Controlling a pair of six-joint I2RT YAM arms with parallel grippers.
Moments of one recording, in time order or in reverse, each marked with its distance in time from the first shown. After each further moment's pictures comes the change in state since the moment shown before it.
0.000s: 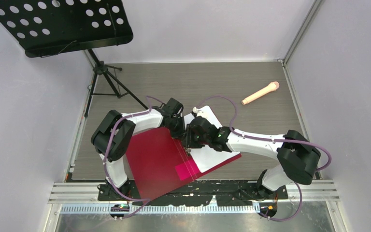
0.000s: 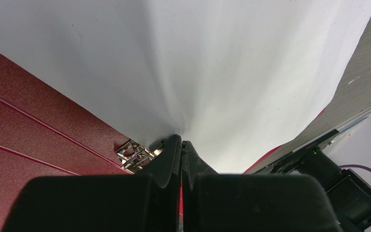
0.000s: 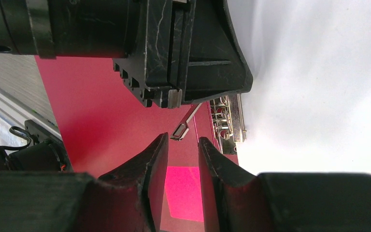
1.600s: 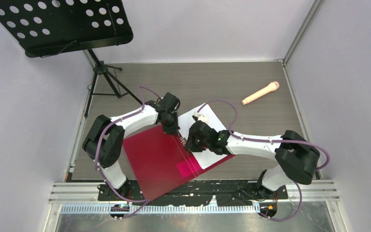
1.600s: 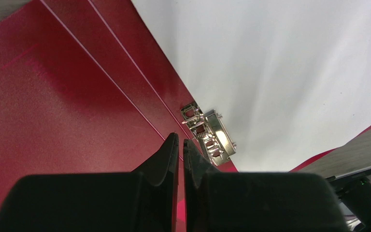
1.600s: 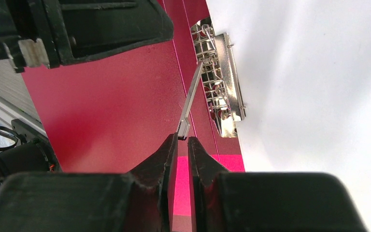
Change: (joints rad) left arm 0.014 -0.110 0.067 -0.217 -0.233 0.101; right arm 0.013 0.005 -0.054 0.022 0.025 0.033
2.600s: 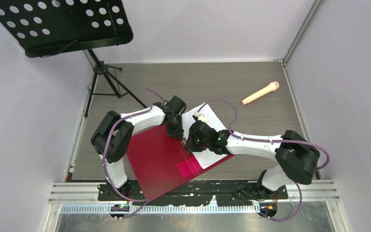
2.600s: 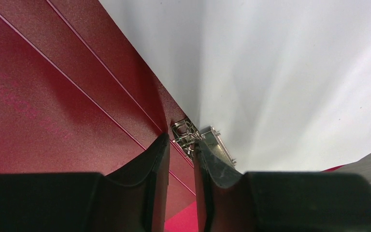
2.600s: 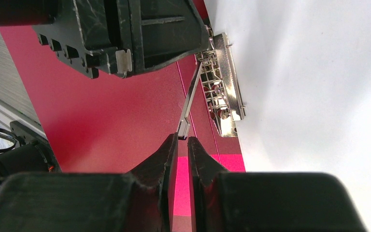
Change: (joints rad) left arm -0.045 0.097 0.027 0.006 -0.032 -0.051; right arm 0.000 0.000 0.007 -0.013 0.008 0.003
